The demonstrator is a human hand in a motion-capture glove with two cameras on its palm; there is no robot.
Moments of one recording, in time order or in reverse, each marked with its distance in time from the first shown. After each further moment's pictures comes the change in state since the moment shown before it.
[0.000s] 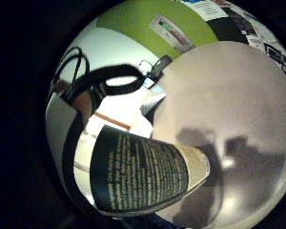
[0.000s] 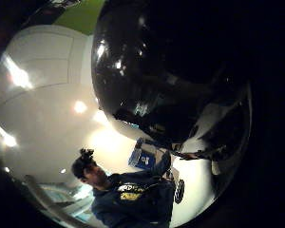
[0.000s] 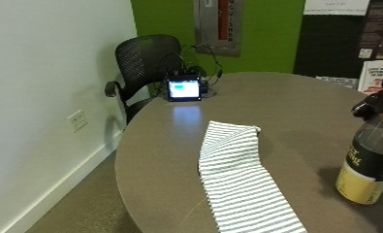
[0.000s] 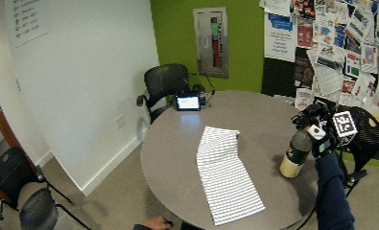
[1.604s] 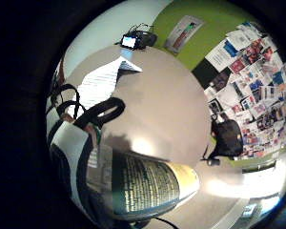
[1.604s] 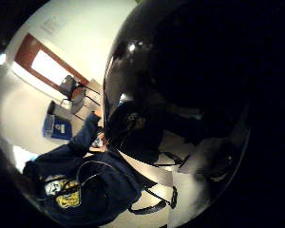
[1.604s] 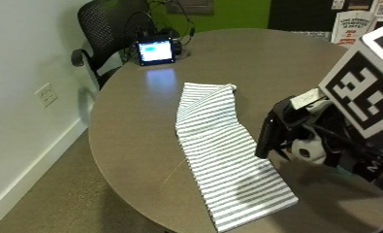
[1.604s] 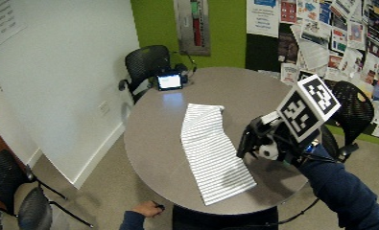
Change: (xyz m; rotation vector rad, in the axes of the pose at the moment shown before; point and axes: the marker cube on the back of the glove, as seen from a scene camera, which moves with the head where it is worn) arm -0.144 0.040 0.142 -0.221 1.106 -0.495
